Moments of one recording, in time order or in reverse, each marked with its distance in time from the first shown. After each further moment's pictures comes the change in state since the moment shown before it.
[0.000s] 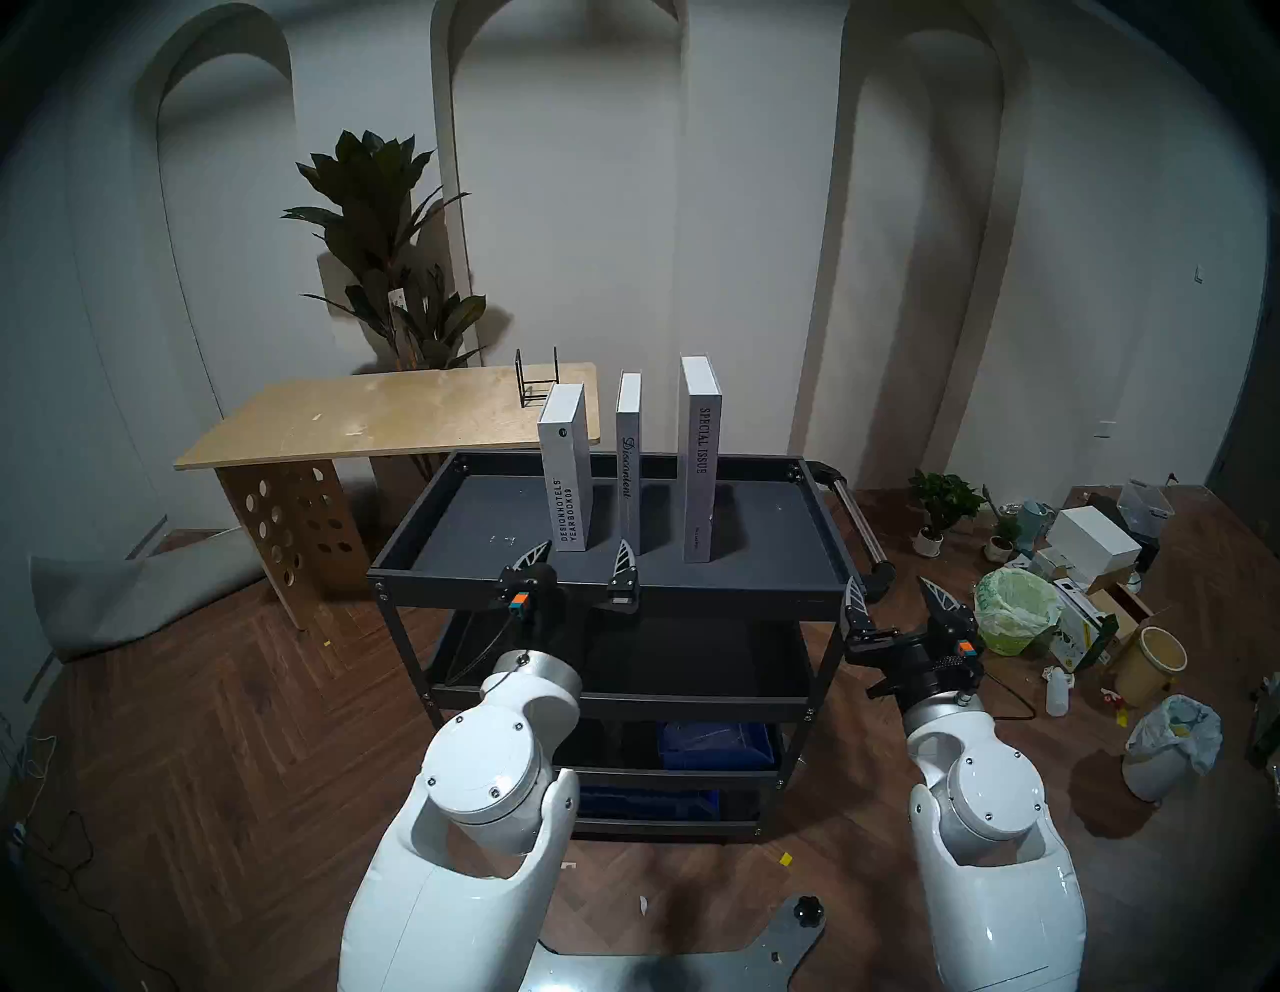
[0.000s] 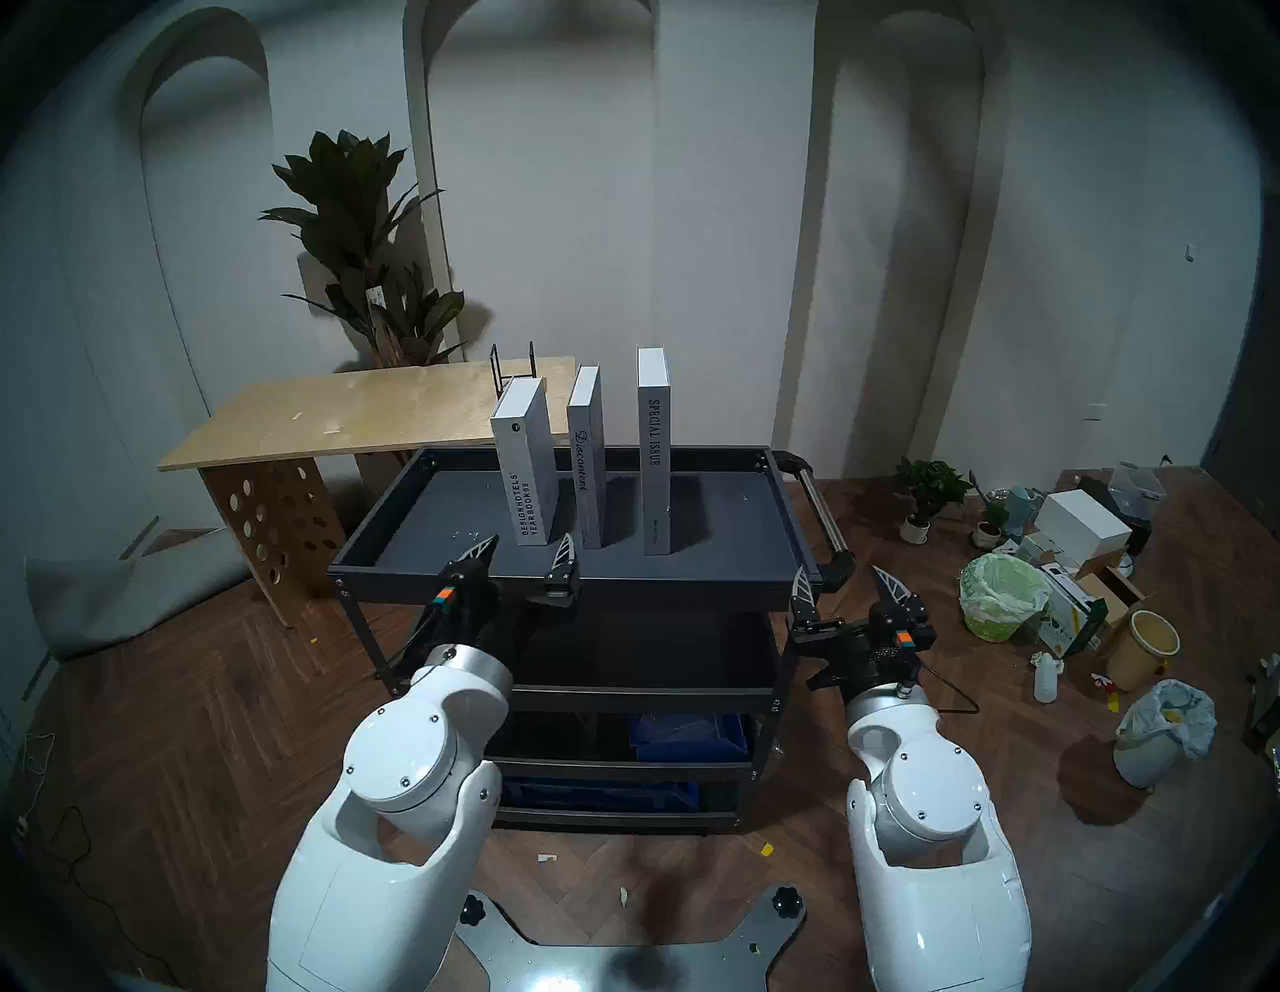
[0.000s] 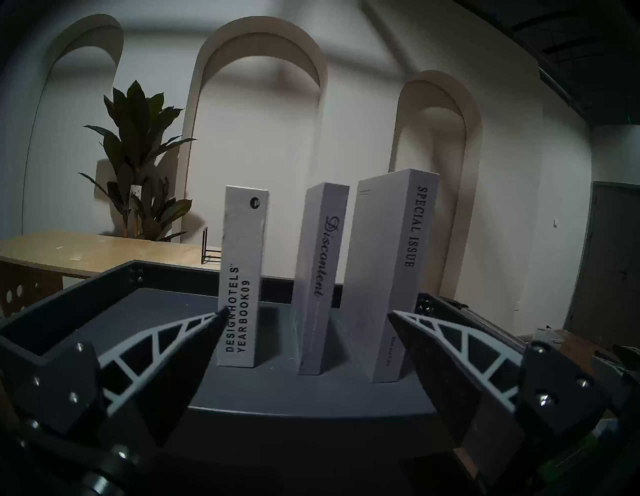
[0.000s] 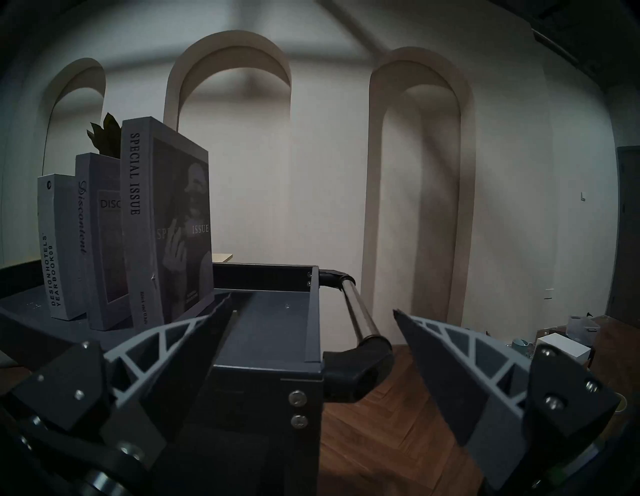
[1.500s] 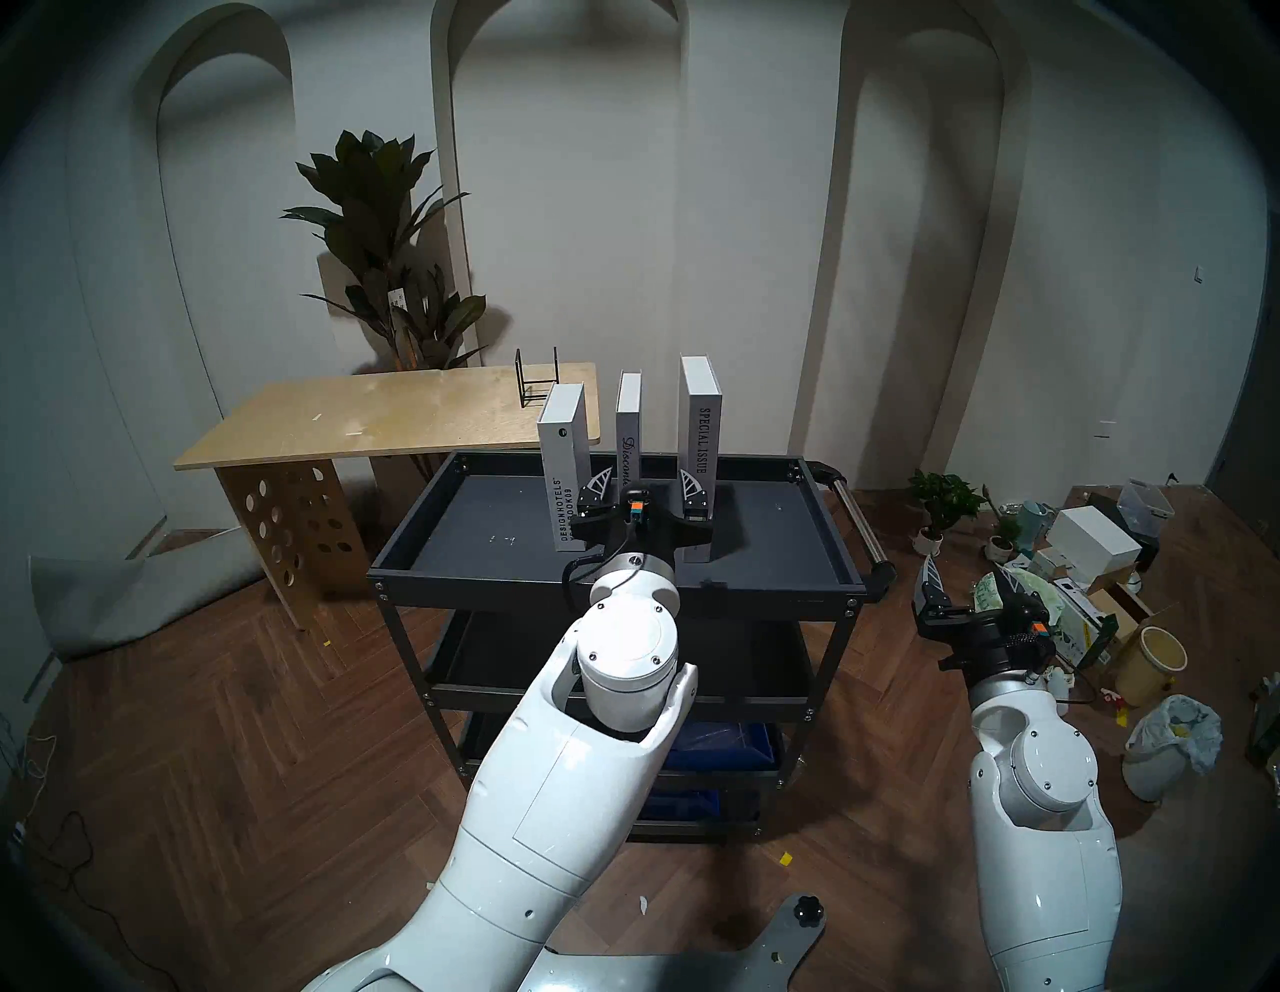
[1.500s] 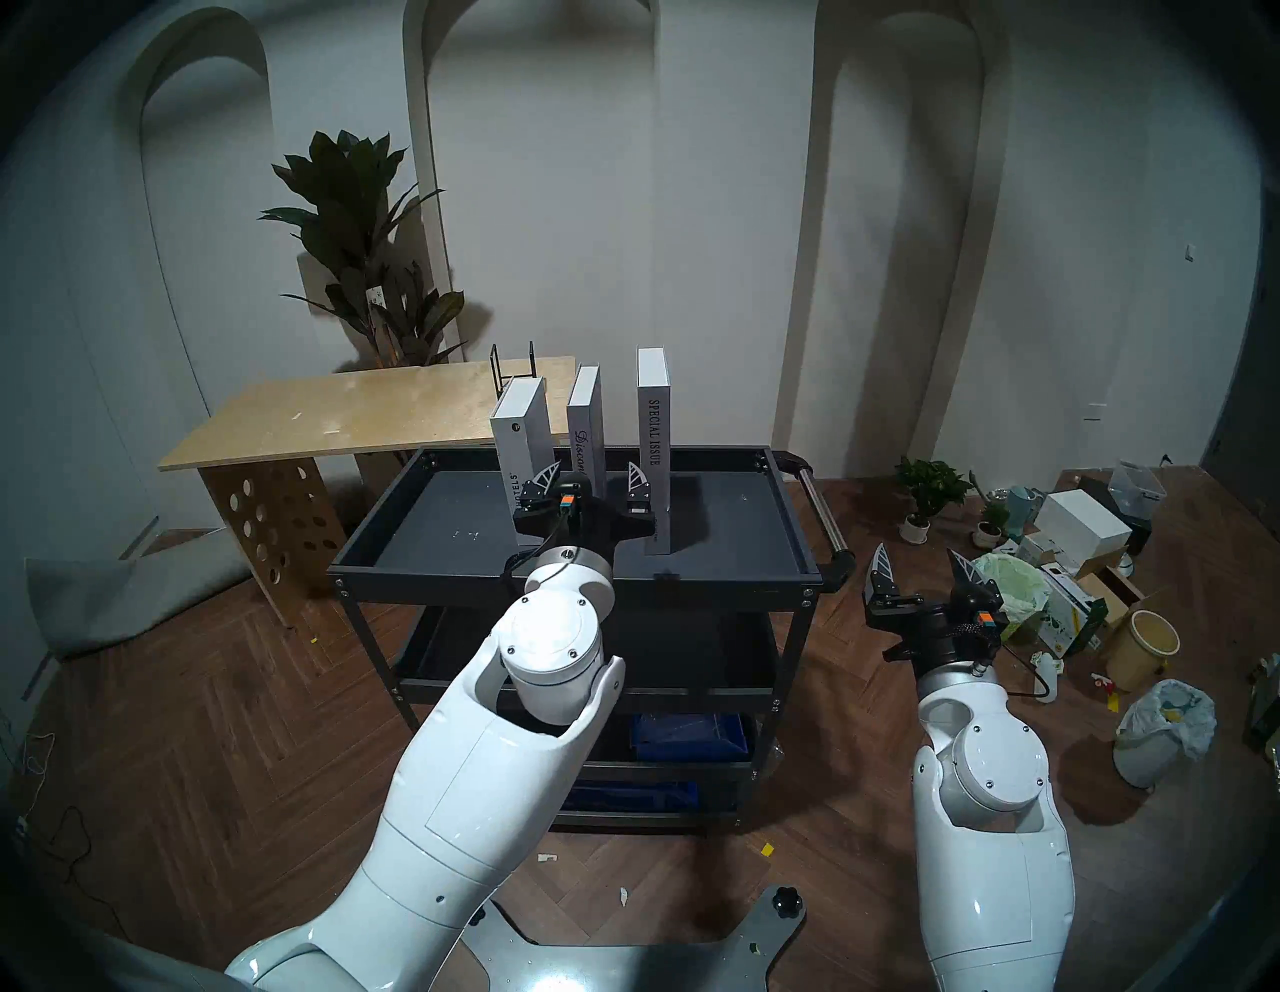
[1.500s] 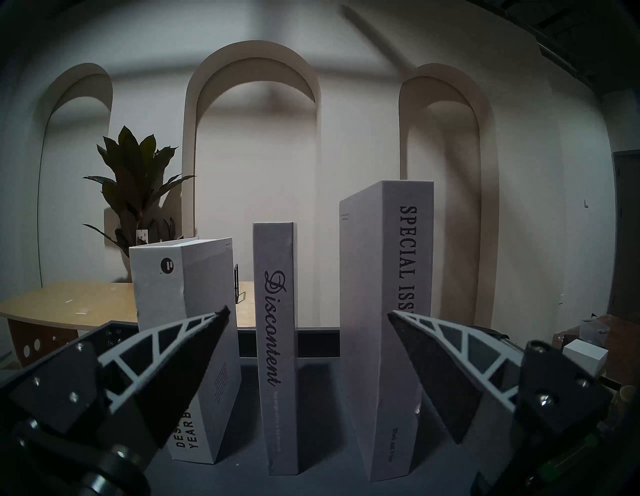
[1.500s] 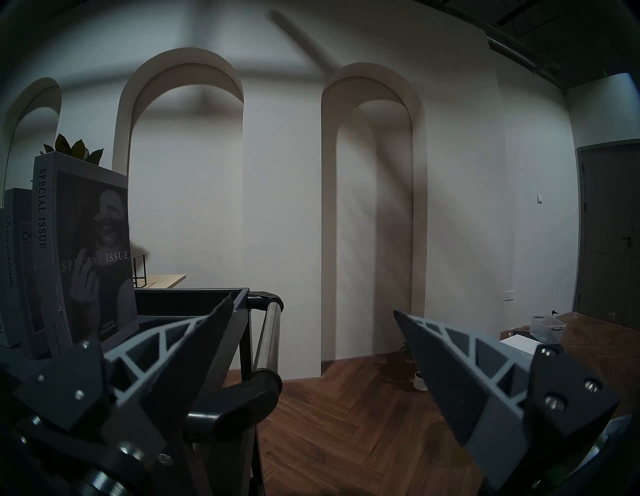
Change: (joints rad) left arm -0.413 -0.108 0.172 0.383 0.137 0.017 0.252; right arm 0.056 0.030 0.146 0.062 0.111 -0.022 0.023
